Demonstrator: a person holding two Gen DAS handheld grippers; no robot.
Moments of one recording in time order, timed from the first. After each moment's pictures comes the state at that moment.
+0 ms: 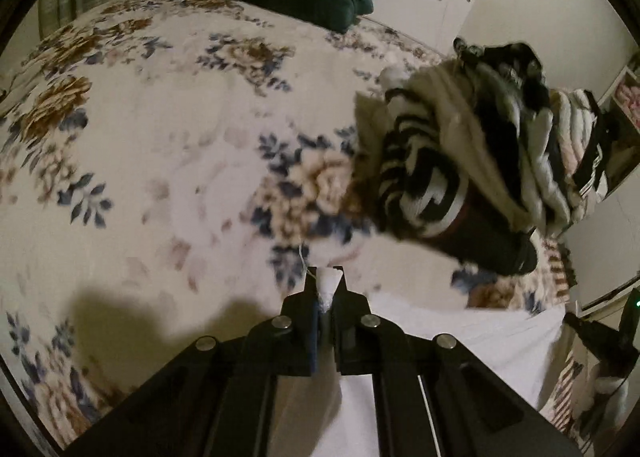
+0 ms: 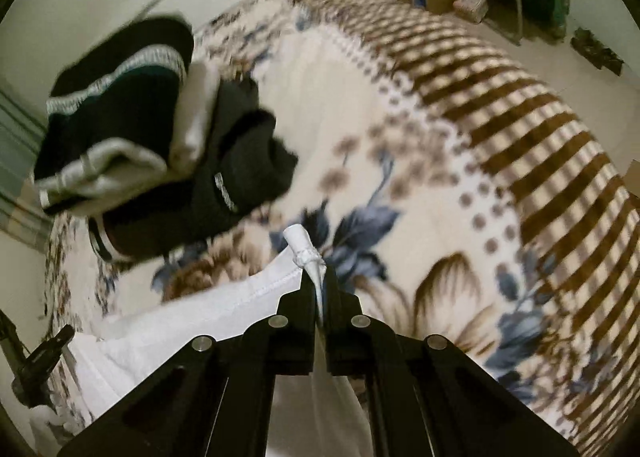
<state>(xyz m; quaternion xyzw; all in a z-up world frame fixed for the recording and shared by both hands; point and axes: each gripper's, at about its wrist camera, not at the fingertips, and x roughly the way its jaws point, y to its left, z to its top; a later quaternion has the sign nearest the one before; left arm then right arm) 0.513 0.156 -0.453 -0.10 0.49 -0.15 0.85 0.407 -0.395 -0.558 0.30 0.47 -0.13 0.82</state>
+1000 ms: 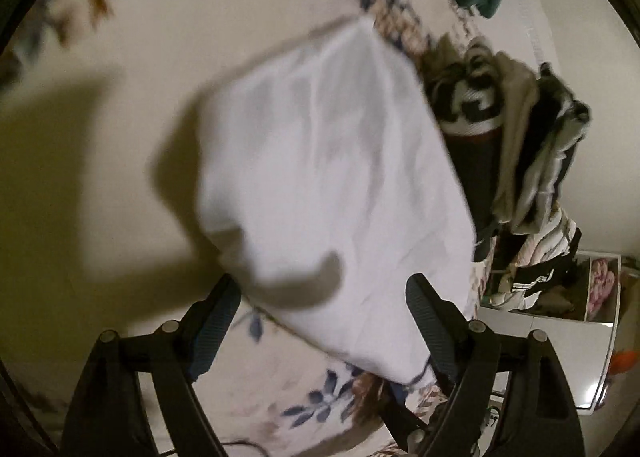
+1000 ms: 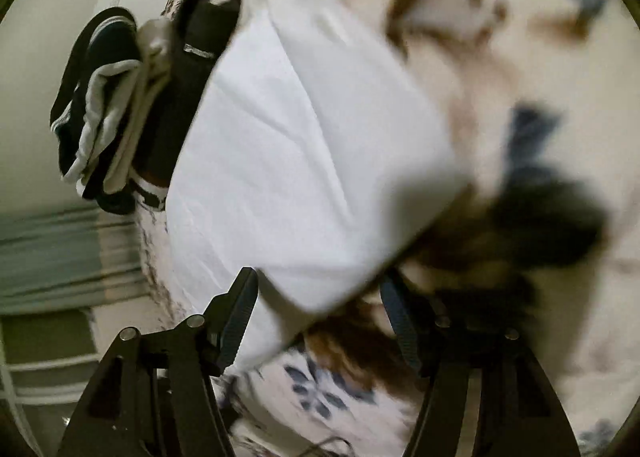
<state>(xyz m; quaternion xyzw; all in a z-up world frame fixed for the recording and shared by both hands) 0.375 0.159 -0.545 -0.42 0.60 -0.08 0.68 0.301 -0.316 -0.656 0.60 0.47 -0.05 0.64</state>
